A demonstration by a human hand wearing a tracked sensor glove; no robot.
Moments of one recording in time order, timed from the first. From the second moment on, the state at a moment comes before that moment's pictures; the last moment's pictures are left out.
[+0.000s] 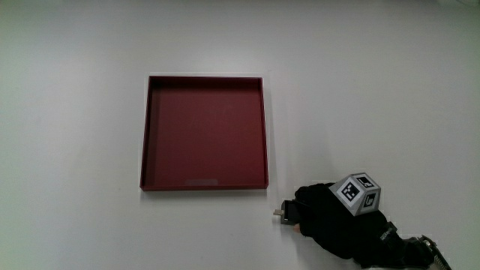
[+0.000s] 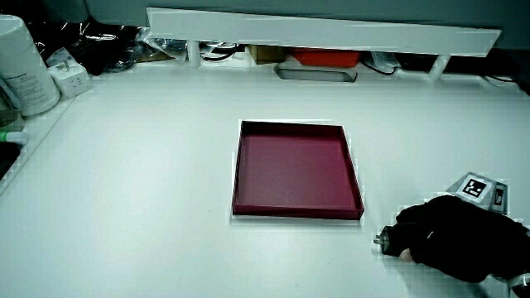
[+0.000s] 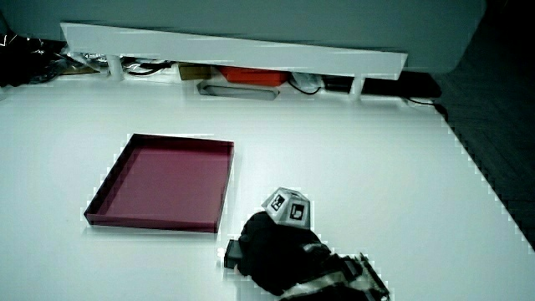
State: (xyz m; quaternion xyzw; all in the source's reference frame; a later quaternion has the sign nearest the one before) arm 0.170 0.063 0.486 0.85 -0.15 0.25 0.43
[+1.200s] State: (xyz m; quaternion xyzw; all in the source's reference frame) arm 0.198 0.025 0.430 0.87 -0.18 0.23 0.40
